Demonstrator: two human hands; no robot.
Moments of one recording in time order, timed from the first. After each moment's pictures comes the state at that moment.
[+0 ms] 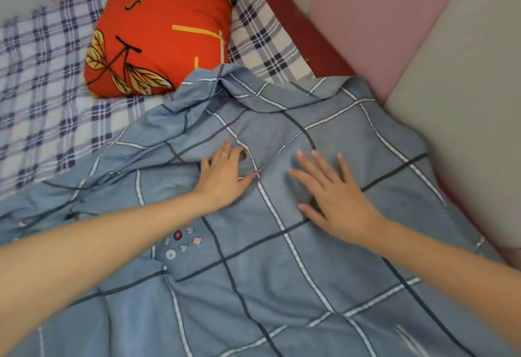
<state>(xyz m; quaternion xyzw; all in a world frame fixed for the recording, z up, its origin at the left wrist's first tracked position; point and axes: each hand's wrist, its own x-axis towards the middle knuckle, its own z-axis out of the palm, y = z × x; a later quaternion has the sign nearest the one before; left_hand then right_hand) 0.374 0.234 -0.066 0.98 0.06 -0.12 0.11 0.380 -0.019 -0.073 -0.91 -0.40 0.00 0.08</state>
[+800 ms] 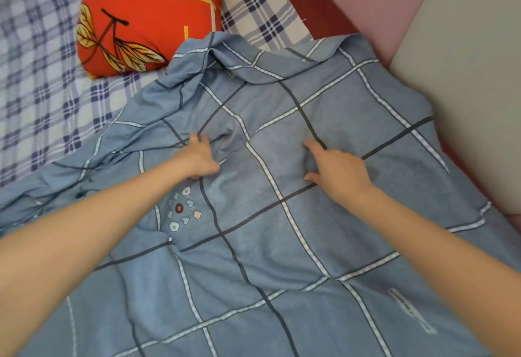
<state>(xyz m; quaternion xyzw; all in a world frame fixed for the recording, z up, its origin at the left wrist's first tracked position) 0.375 0.263 -0.062 0.93 0.19 -0.30 0.02 0.385 -0.011 -0.069 -0.96 -0.19 0.17 0.10</state>
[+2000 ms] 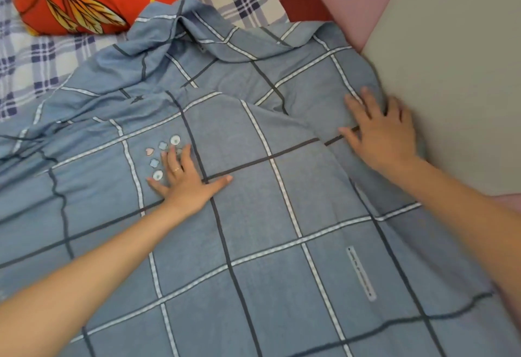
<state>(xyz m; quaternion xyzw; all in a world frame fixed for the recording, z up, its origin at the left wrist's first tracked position) 0.285 0.189 -0.094 0.91 0.29 -0.19 0.23 0.425 -0.124 -0.085 -0.98 -0.19 -0.02 -0.04</state>
